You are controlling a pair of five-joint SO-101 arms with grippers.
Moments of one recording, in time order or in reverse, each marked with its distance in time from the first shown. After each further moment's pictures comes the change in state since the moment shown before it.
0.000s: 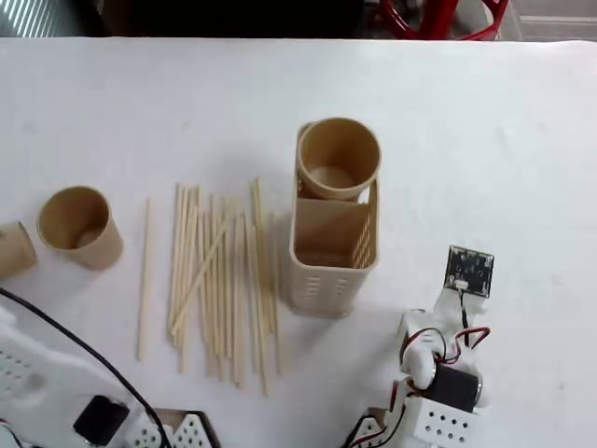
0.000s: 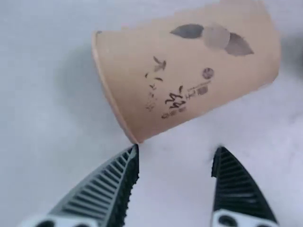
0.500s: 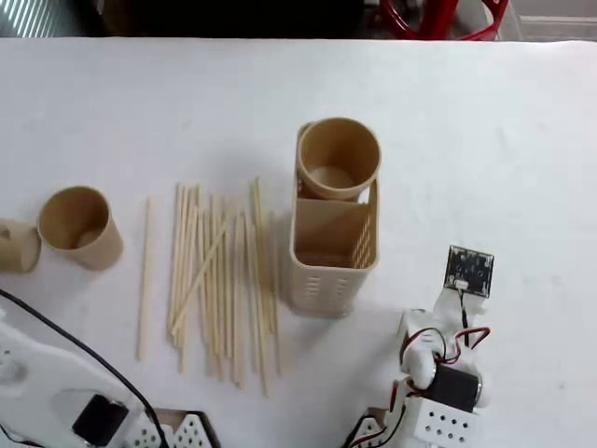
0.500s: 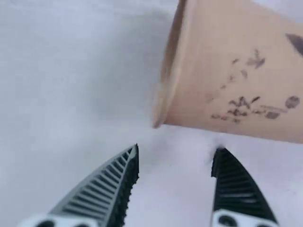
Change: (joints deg) left arm -1.7 11.6 -14.5 -1.0 -0.6; right arm 0.0 0.0 0.0 0.0 0.0
